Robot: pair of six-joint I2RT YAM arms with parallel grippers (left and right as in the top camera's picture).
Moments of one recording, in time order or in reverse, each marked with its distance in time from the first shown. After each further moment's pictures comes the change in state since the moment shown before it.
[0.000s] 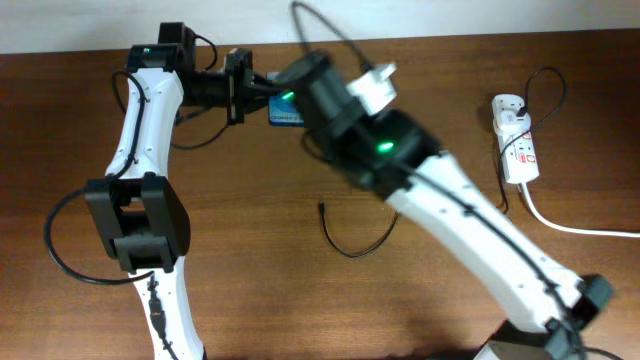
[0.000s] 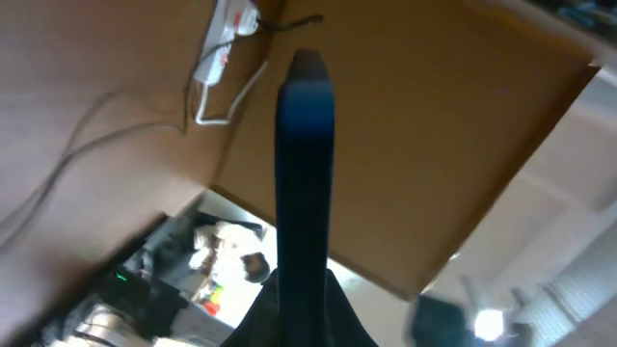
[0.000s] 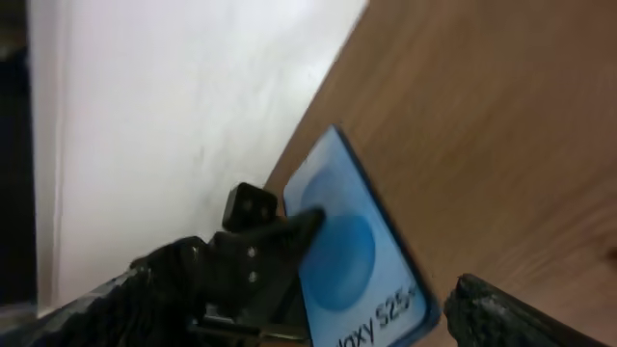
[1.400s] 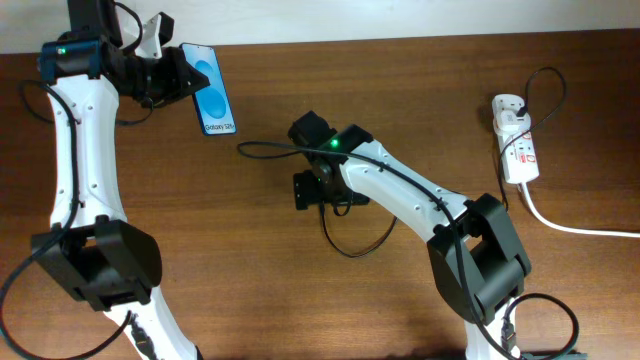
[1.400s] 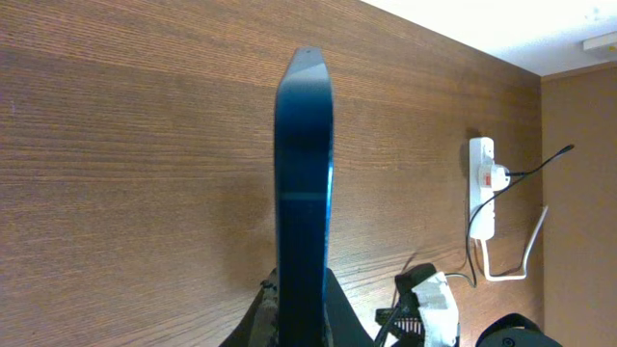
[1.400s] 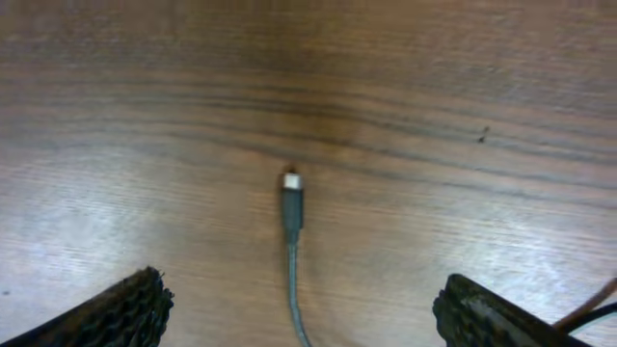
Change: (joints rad) left arm 0.148 -0.230 0.006 0.047 -0.765 0.437; right arm -0.067 0.315 -0.342 -0.075 -0.385 -0.940
